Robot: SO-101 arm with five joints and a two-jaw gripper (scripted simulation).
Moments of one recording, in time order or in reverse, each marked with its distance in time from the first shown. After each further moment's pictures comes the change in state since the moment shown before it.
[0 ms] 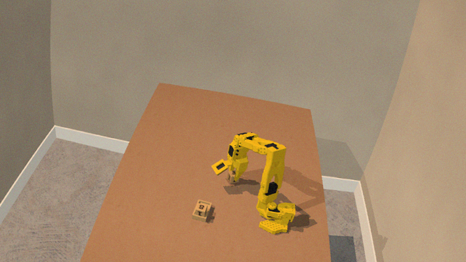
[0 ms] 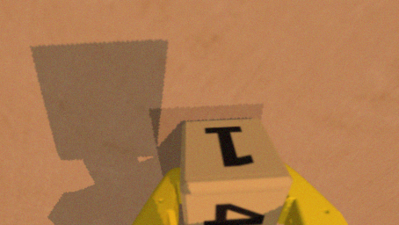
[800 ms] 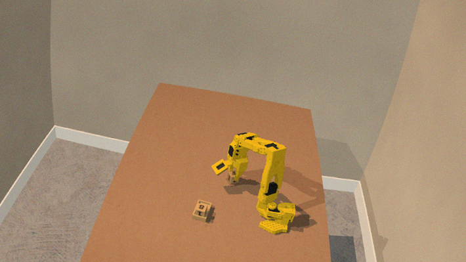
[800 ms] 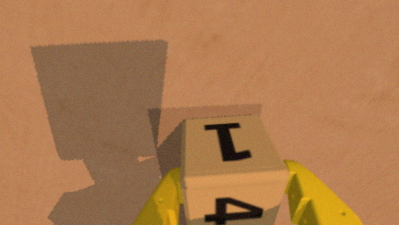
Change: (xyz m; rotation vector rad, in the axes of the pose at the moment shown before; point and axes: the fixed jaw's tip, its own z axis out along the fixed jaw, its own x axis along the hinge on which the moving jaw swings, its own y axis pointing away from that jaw) arm 0.000 0.000 0.000 0.000 0.000 0.000
